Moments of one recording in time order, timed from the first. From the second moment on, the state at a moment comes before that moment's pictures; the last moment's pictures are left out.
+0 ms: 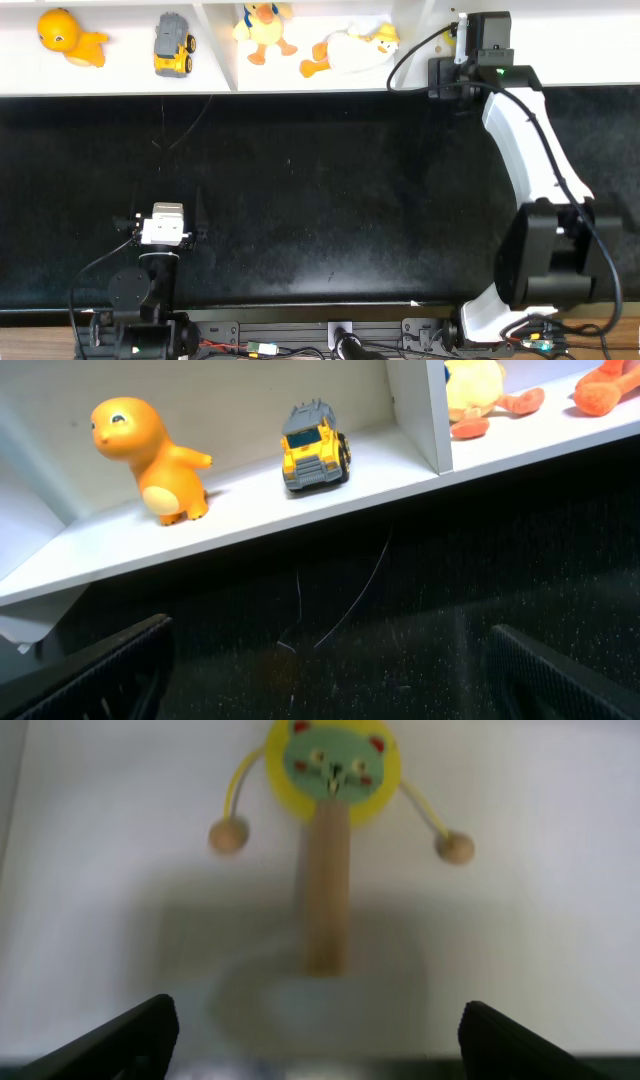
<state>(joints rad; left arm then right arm) 0.03 0.01 0.02 -0.09 0.01 0.29 0.02 1.80 1.42 -0.59 0.10 -0.06</state>
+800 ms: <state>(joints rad) 0.03 0.01 0.02 -0.09 0.01 0.29 0.02 1.25 1.31 -1.27 0.11 -0.02</state>
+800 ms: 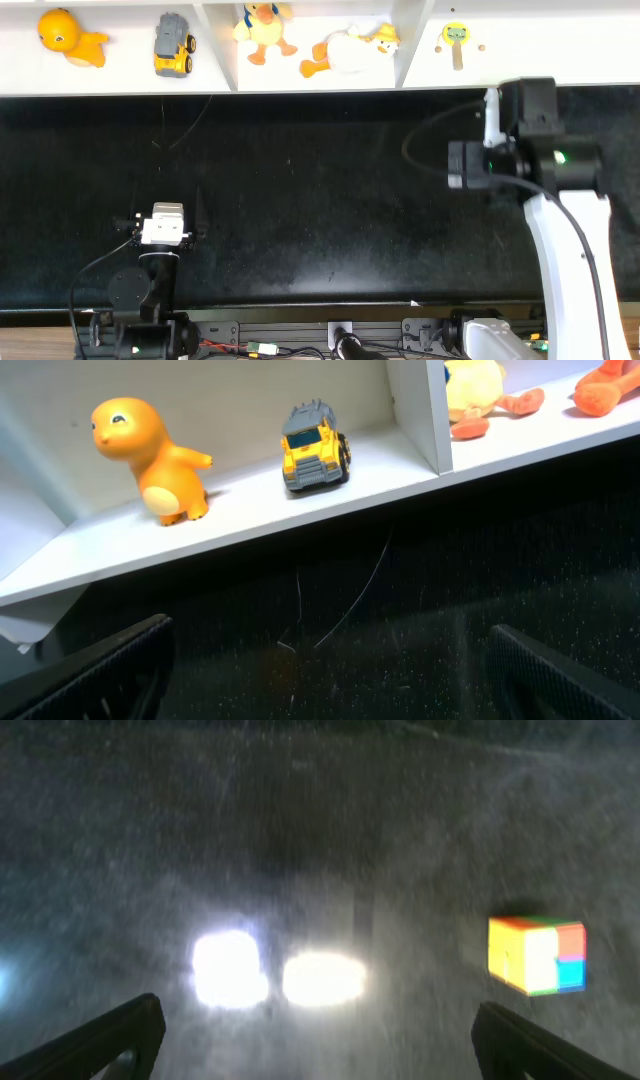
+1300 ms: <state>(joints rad) 0.03 0.01 0.02 -0.09 0.01 0.29 0.02 1.14 1.31 -1.27 0.10 -0.02</state>
